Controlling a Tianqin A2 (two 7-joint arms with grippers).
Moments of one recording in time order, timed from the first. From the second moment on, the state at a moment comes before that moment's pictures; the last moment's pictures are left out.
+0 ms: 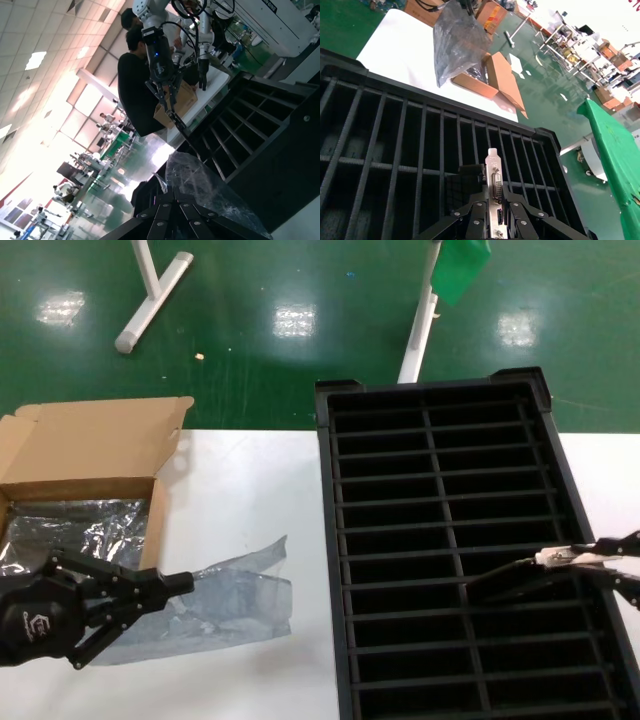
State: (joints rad) left arm -0.69 -0.95 2.37 -0.70 -2.75 1.57 1.55; right arm 0.14 1.05 -1.52 1.69 1.91 -1.00 -0.42
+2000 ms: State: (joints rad) left arm -0.76 -0.88 2.43 -0.53 -2.75 1.57 1.57; right arm 0.34 1.08 -1.71 1.66 1.80 -1.04 -0.32
